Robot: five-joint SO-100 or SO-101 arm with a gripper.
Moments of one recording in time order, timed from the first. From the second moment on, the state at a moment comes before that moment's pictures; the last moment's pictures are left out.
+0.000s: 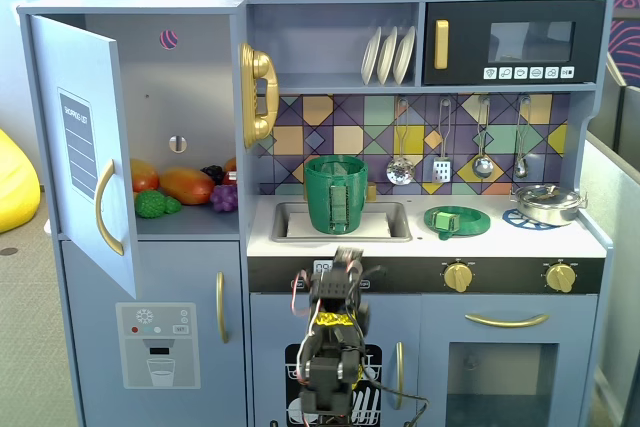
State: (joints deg) arm 2.1 169.9 162.1 60.6 -88.1
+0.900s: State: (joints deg) arm 2.6 182.3 171.9 76.9 -86.2
